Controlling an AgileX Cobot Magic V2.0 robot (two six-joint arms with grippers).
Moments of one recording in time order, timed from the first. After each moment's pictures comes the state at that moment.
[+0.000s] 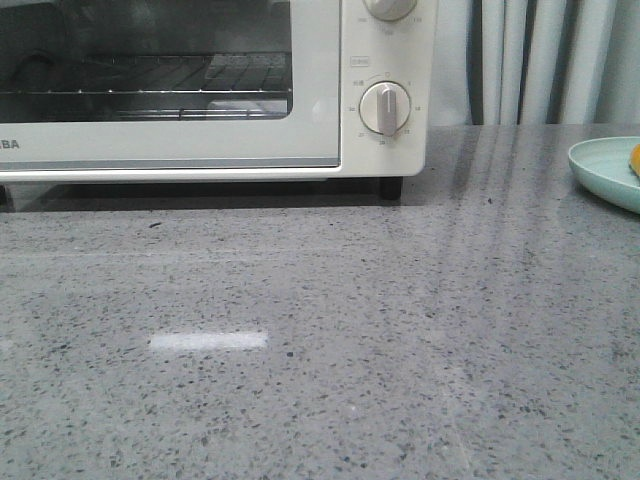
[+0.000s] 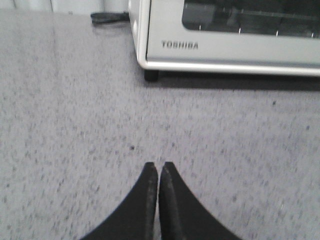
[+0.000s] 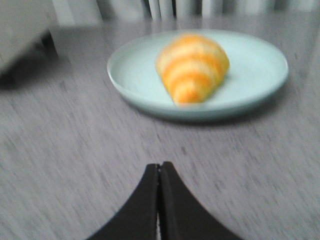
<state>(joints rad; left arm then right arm) -0.13 0.00 0.00 -0.08 0.27 0.05 0.05 -0.01 0.01 -0.19 0.21 0.28</state>
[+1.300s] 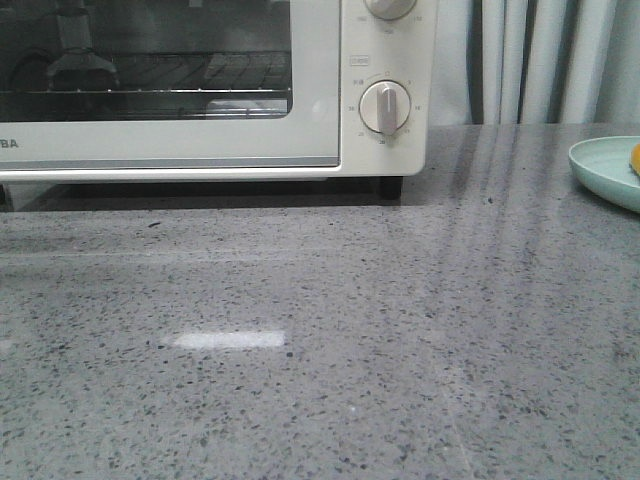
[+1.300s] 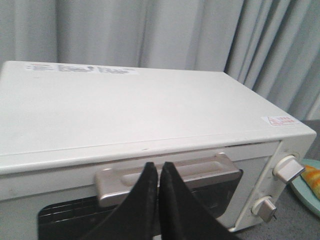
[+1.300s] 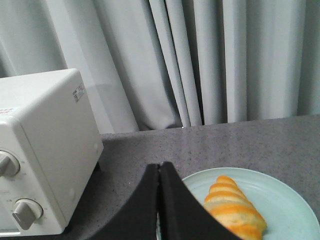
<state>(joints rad) -0.42 0.85 -0.80 -0.13 0.18 0.04 0.06 0.49 -0.52 -0.14 0.16 0.27</state>
